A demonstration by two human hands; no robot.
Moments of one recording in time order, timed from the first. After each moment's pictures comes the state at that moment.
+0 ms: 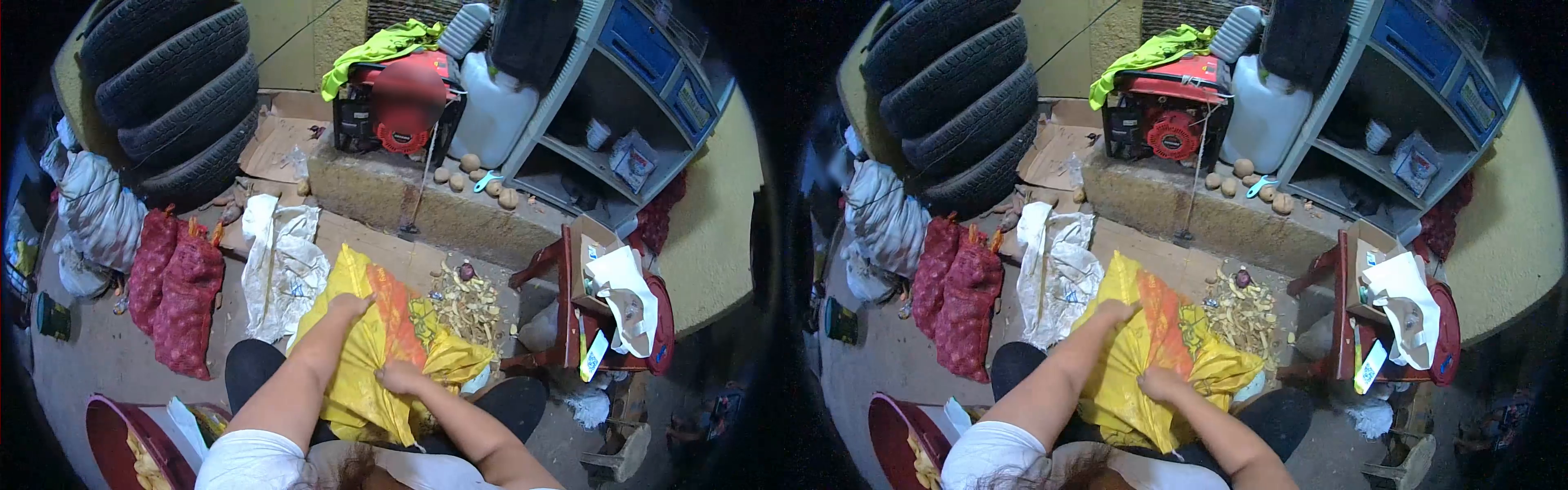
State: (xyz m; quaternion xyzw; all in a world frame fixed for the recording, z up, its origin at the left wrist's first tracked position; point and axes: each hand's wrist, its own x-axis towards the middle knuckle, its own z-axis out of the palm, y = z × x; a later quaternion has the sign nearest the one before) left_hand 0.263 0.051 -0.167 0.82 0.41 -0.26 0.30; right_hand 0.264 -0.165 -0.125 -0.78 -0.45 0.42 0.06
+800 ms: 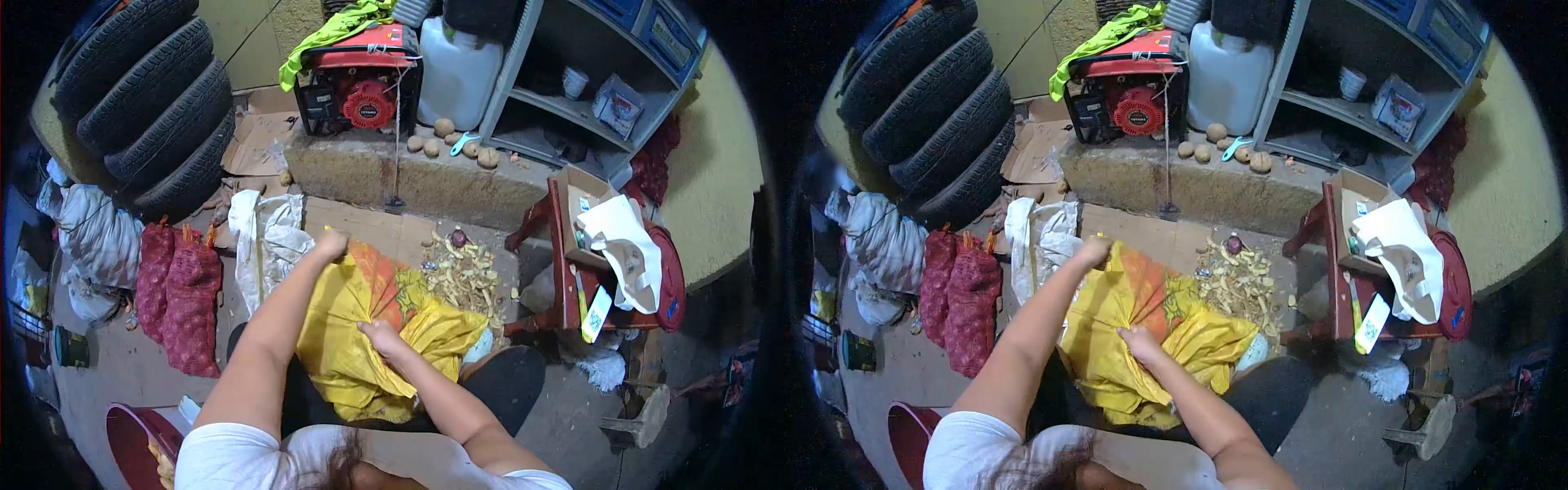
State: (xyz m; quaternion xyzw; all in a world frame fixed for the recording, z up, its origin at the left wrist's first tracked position) left_hand 0.314 0.100 -0.140 0.82 0.32 -0.04 0.48; right_hand 0.261 -0.160 -0.139 -0.63 -0.13 0.51 0.58
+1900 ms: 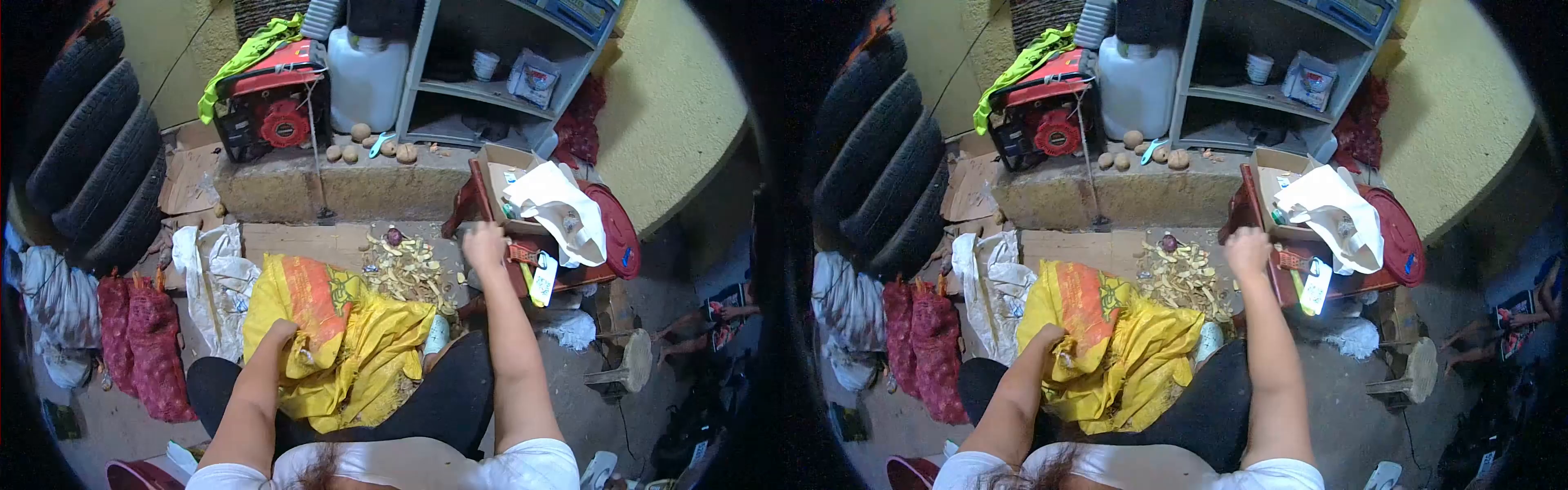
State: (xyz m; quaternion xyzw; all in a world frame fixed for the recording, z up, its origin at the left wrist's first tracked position) left_hand 0.216 0.010 -0.202 0.79 0.45 -0.23 0.36; right_hand 0.515 -0.336 -0.015 -0.96 -0.17 -0.22 0.05
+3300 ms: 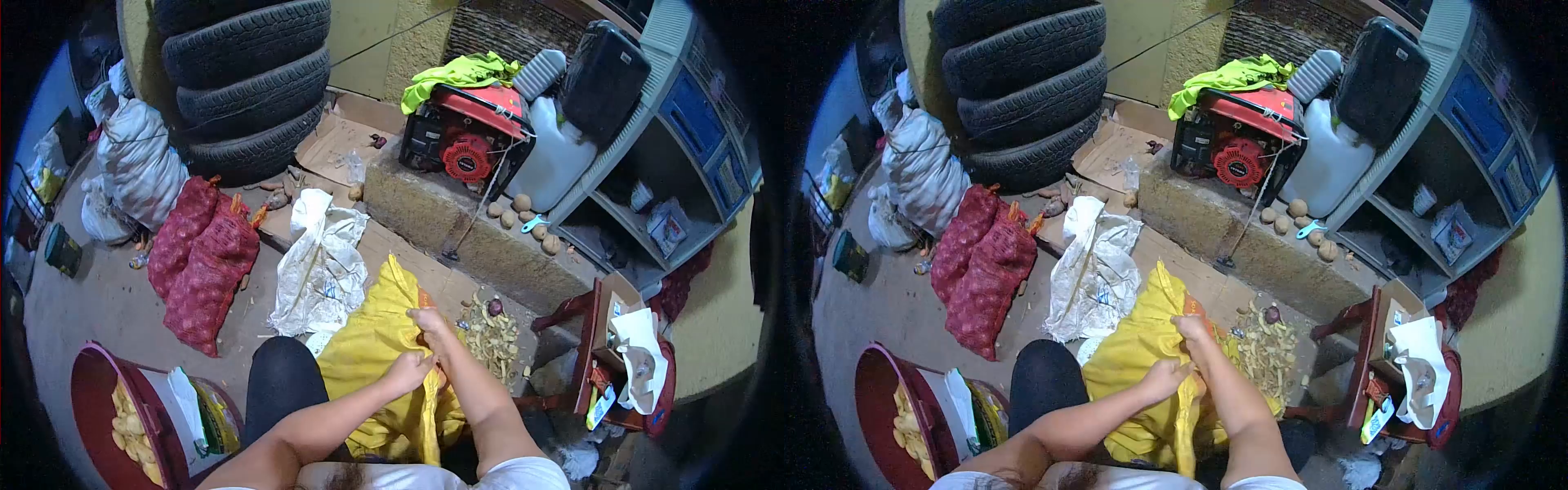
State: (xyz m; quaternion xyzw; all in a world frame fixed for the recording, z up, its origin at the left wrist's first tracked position) left_hand 0.187 -0.066 -0.073 0.72 0.32 0.08 0.61; right_hand 0.337 -0.034 -0.136 -0.74 -0.14 0.50 0.44
